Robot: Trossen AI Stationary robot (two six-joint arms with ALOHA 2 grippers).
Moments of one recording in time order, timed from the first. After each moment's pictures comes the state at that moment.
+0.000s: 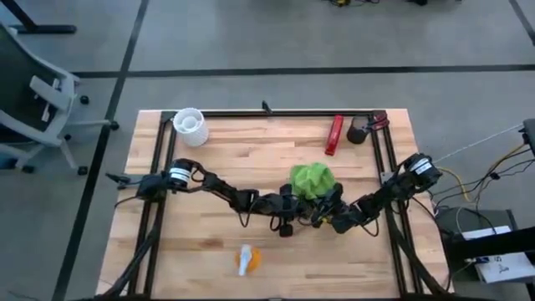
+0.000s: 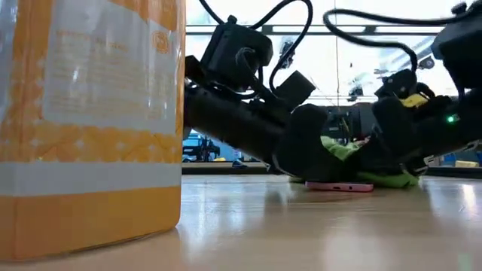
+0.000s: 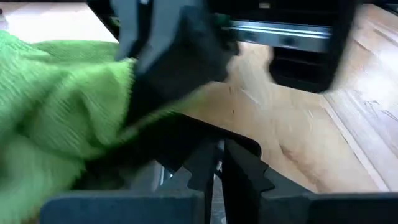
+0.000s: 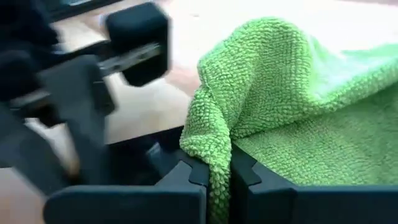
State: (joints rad) left arm -0.17 2.27 1.17 0.68 -0.12 -0.09; right arm 0.47 1.81 0.31 0.78 0.96 0.81
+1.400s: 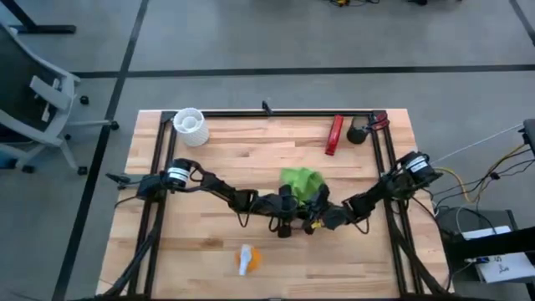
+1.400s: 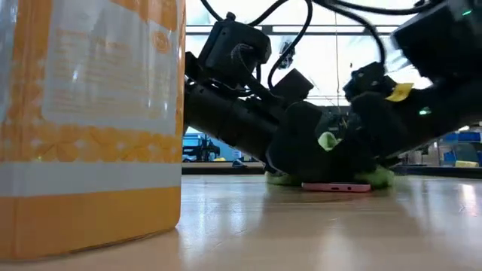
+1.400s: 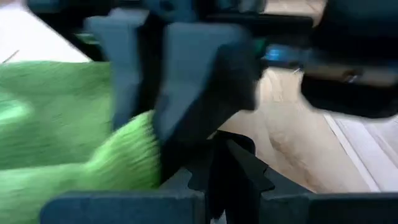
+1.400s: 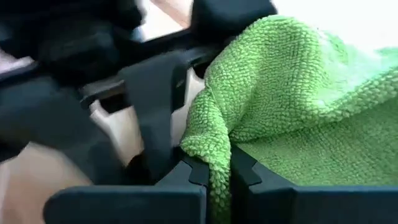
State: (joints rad) left arm -0.17 2.27 1.16 0.67 -0.10 -0.09; right arm 0.35 1.84 0.45 0.81 0.69 0.54
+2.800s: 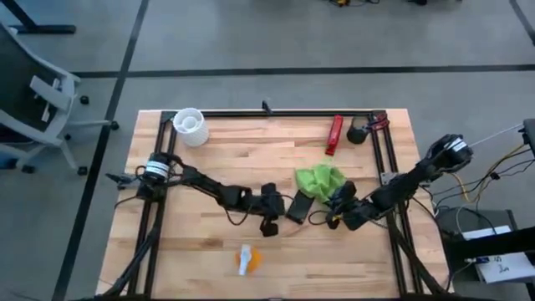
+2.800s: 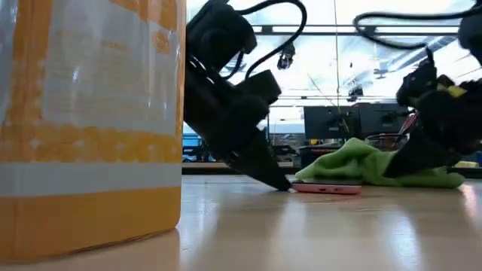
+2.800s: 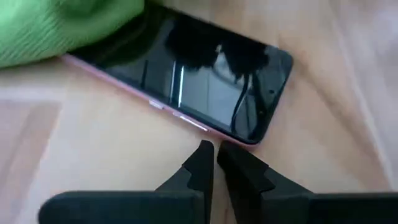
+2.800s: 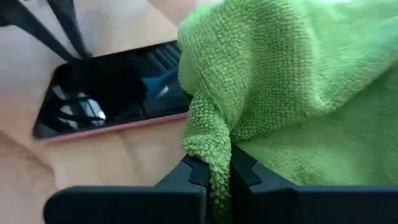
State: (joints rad) left arm -0.22 2.11 1.07 0.35 -0.14 -0.22; right arm 0.51 1.50 0.31 0.23 0.70 0.95
